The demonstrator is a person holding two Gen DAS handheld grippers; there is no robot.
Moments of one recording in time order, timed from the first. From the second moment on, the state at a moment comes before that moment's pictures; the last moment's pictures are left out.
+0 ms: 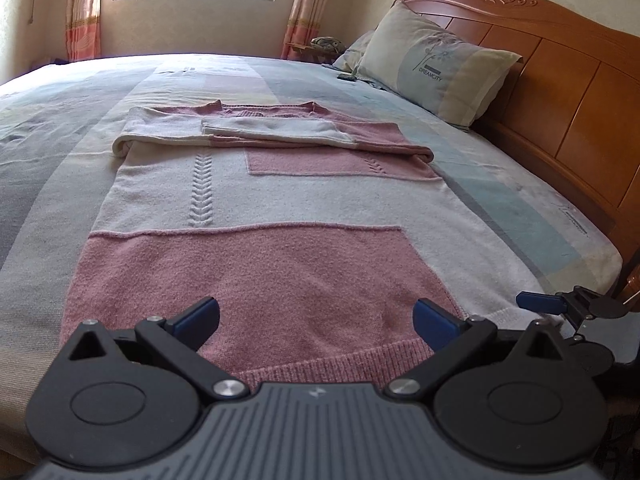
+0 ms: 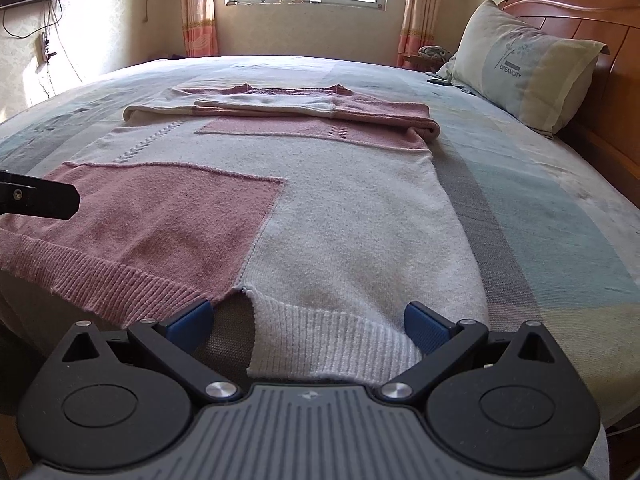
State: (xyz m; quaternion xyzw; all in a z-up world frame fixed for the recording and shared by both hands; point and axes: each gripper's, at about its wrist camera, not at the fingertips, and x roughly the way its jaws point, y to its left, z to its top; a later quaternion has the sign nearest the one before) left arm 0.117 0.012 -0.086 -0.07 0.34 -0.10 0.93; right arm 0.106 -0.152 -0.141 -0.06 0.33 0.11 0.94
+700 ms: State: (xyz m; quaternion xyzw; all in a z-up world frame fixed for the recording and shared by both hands) left arm 0.099 0.016 -0.091 0.01 0.32 -0.12 0.94; right arm 0.083 -0.139 -0.116 -0.14 0.31 0.18 0.92
